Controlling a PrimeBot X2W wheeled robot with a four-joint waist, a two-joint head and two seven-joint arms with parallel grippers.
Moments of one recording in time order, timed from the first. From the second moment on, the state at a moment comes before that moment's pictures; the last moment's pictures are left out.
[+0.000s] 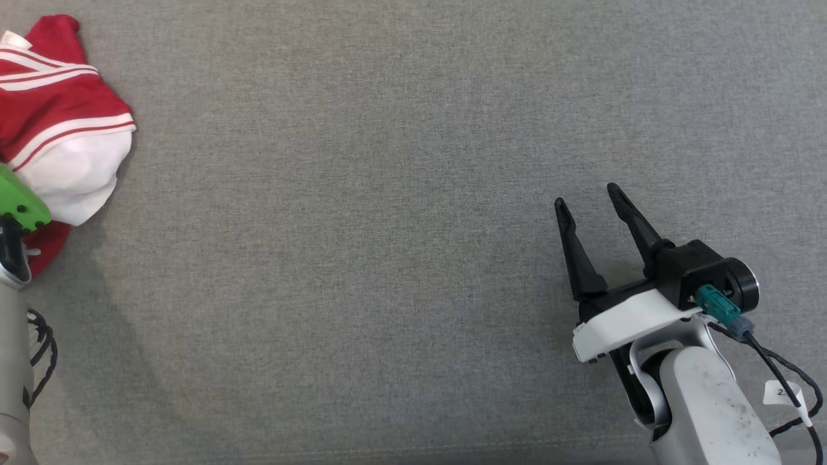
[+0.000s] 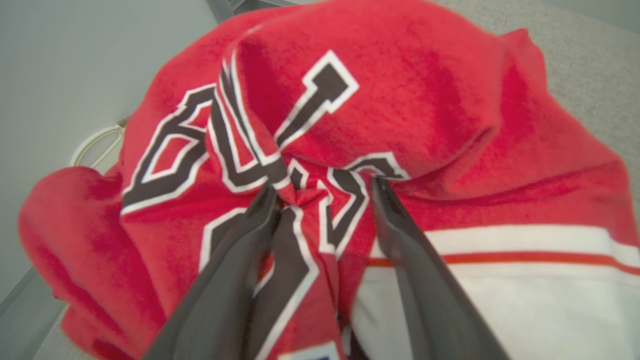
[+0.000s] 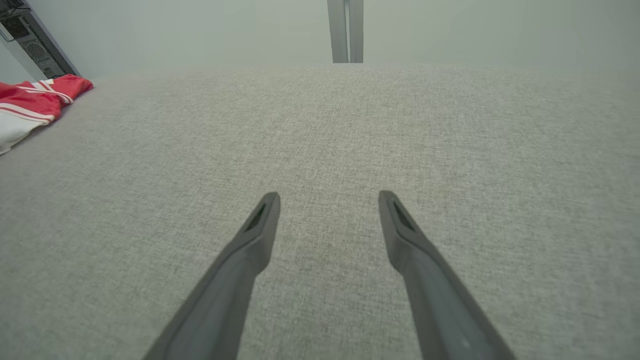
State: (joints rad) left arm -0.93 0.38 0.04 1.09 -0.42 0.07 0.08; right arm -0.23 -0.05 0.15 0.08 0.08 0.13 -0.12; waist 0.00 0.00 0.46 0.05
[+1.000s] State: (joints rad) left arm -1.04 0.27 -0.10 0.46 -0.51 -0.11 0.18; right arm -0.17 -0.05 0.15 0.28 0.21 0.13 -0.24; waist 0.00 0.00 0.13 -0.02
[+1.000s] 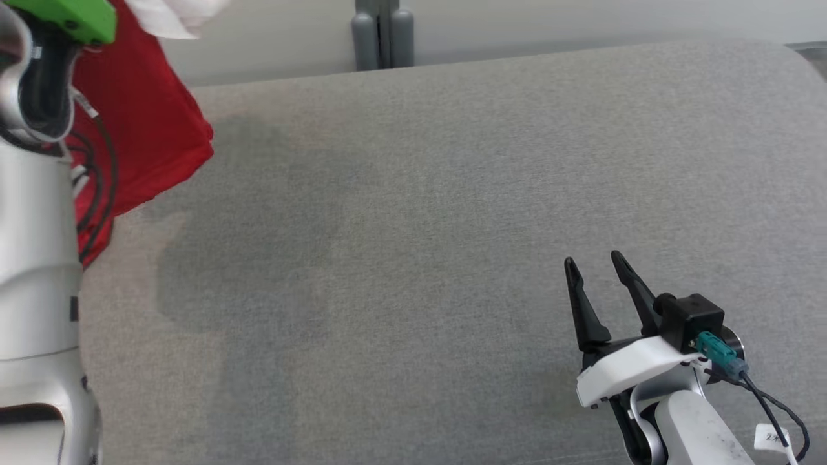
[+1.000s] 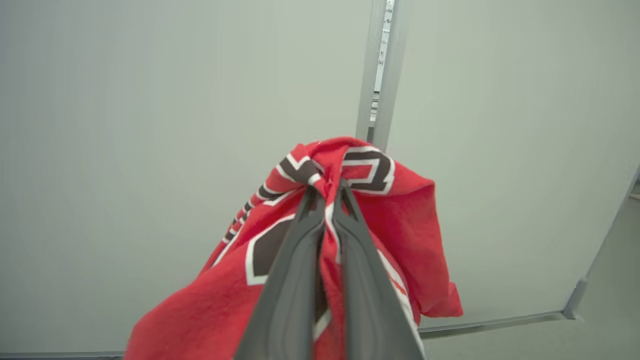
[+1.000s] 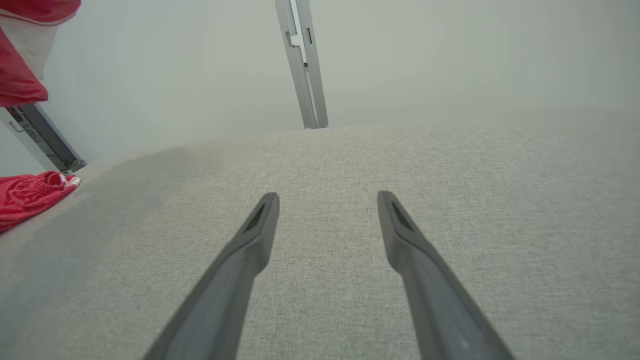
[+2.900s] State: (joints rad) left arm -0.22 0.10 -0.19 0.30 -0.43 -0.06 -0.26; right arm -0.09 -0.05 -0.02 0.18 0.13 0.13 -0.19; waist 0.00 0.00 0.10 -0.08
